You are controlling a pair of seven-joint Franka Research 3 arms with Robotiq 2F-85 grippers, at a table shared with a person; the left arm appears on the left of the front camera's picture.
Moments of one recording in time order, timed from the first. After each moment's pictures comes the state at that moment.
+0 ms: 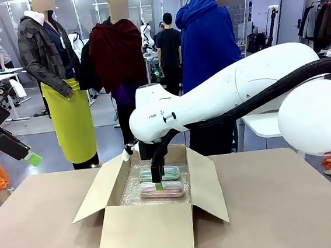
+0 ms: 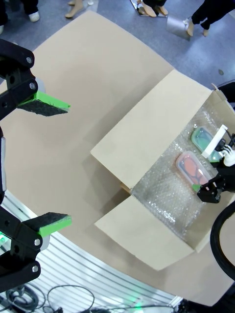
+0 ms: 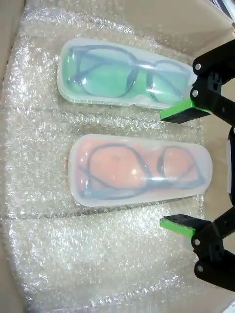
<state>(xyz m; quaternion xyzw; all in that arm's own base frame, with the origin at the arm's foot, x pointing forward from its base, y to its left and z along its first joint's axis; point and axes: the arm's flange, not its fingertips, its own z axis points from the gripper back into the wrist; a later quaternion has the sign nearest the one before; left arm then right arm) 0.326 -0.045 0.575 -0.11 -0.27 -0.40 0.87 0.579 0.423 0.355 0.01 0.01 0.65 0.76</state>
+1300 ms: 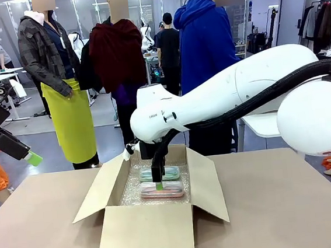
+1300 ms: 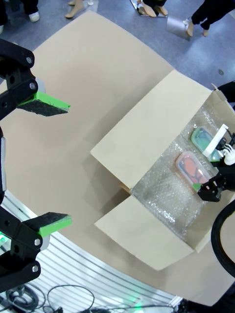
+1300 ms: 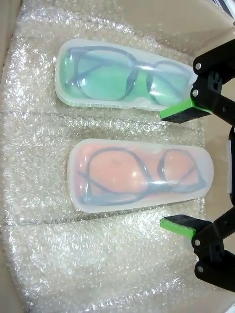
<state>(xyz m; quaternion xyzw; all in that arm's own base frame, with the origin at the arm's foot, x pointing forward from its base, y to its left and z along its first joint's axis) 0.326 -0.045 0.575 -0.11 -0.27 -0.40 0.87 0.582 0.420 0.358 0.01 0.01 0.65 0.76</state>
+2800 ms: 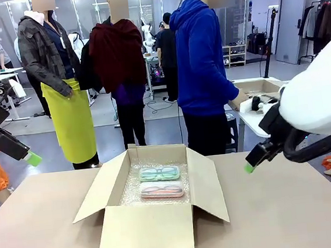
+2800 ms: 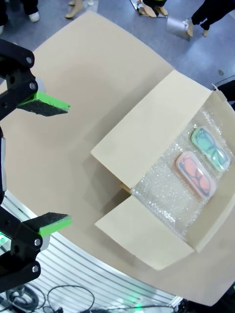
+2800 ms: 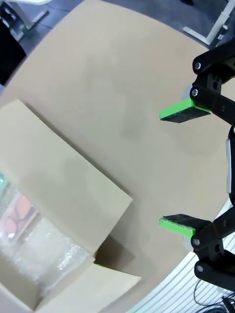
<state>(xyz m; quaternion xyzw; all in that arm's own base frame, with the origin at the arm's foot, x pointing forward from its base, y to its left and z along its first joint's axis) 0.326 -0.045 0.575 -0.11 -0.27 -0.40 0.87 0.349 0.102 0.487 0.10 -0.23 0.27 0.93</state>
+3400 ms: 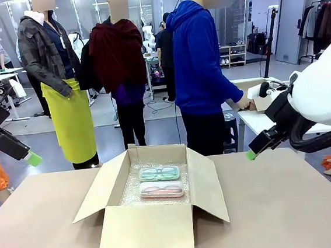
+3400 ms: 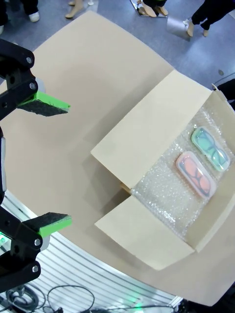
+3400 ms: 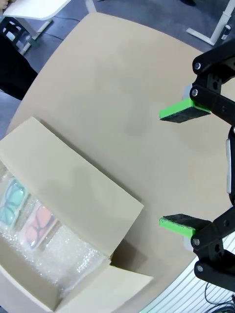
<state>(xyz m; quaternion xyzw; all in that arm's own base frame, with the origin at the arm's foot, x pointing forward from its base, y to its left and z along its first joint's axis) 0.326 -0.045 0.575 -0.11 -0.27 -0.40 0.87 0.351 0.092 0.503 0.10 -0.26 0.25 0.93</state>
